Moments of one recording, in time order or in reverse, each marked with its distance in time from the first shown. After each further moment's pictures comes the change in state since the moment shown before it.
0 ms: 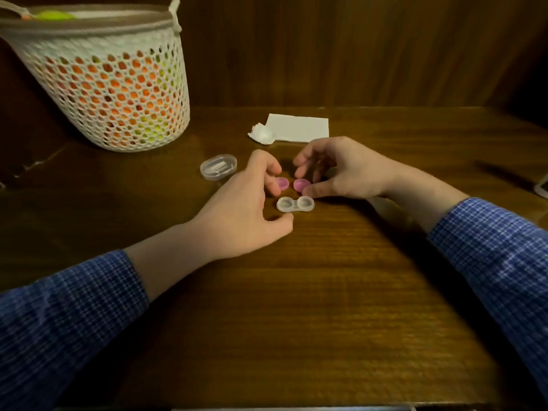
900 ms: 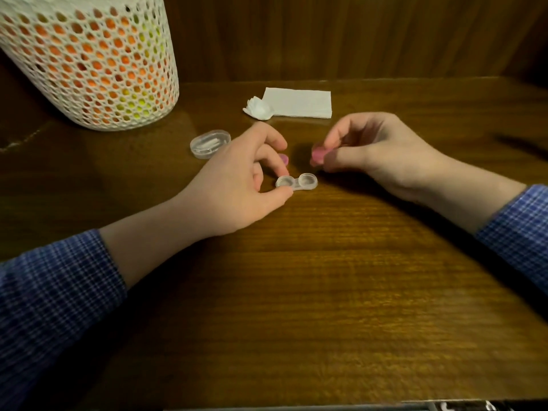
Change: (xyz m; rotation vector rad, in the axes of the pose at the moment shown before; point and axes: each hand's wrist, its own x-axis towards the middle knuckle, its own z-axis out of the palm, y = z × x) left_hand 0.005 -0.004 0.001 -0.126 -0.025 -0.007; right_hand -0.041 0.003 0.013 0.544 0.203 0.000
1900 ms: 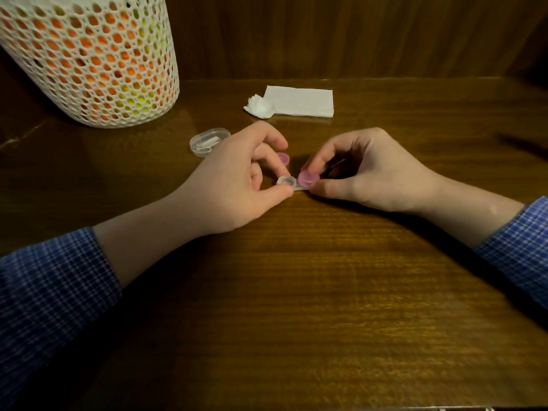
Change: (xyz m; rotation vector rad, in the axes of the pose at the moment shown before) left_hand 0.000 0.002 -0.002 -0.010 0.004 -0.003; right_hand -0.011 -0.003 0.012 -0.415 -0.117 -0.156
